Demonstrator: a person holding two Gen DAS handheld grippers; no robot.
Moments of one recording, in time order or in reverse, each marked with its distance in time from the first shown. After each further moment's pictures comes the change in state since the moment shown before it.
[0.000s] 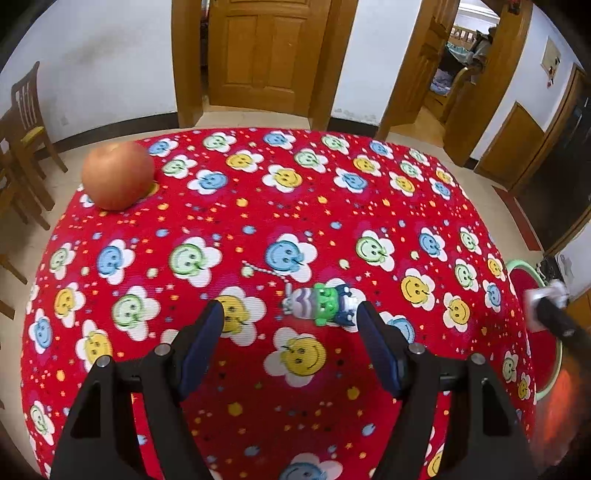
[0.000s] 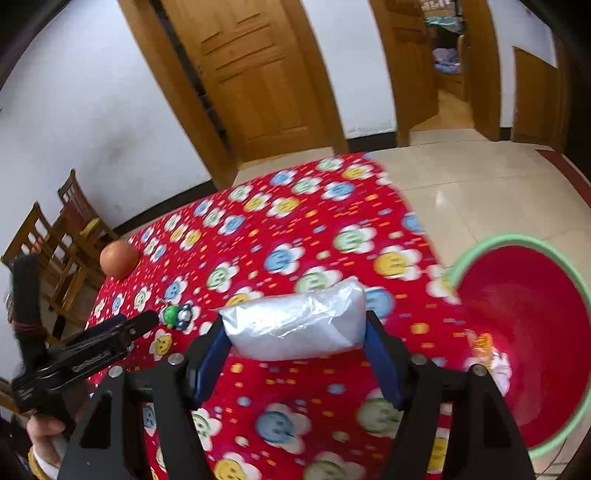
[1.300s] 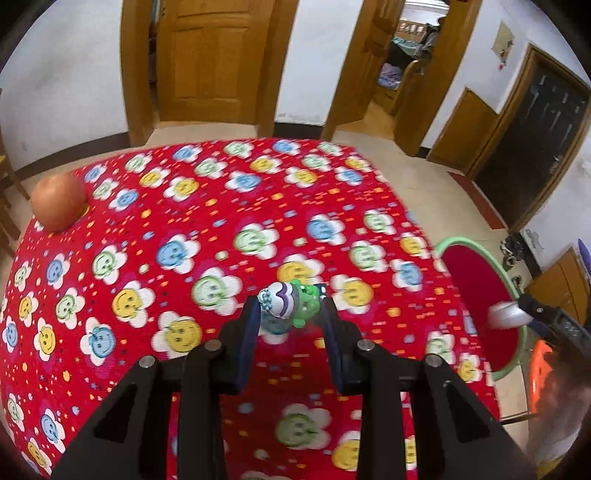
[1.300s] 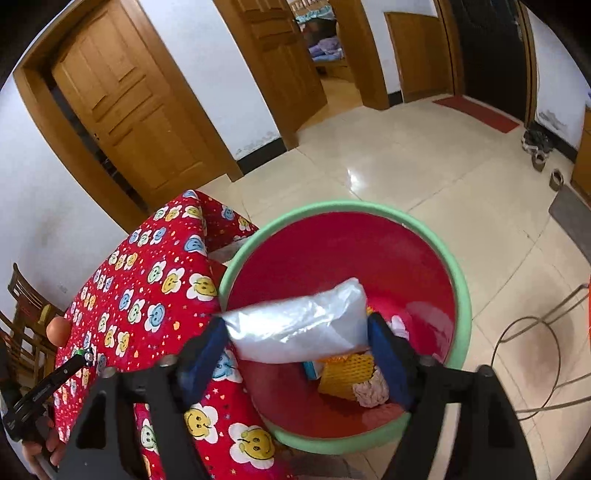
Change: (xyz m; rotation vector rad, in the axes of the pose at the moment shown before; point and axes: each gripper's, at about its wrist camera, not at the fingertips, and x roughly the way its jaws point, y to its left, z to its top) left arm -0.034 -0.079 -0.017 0.117 -0.040 -0.160; right arm -0.067 -0.173 -0.033 0.333 -0.050 -0.184
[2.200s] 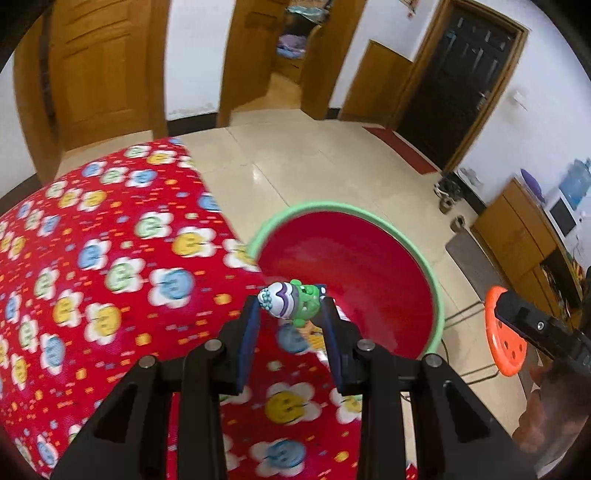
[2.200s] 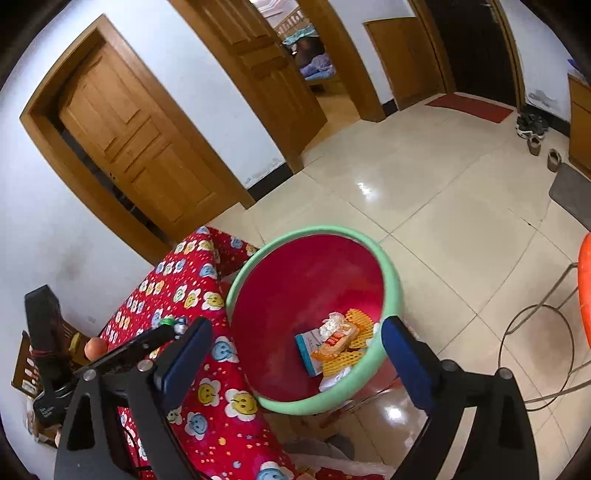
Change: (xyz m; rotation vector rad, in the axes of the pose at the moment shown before) left arm 0.037 -0.184 -0.004 0.250 0.098 -0.230; right arm -0.075 -0.056 -0.007 0.090 -0.103 0.075
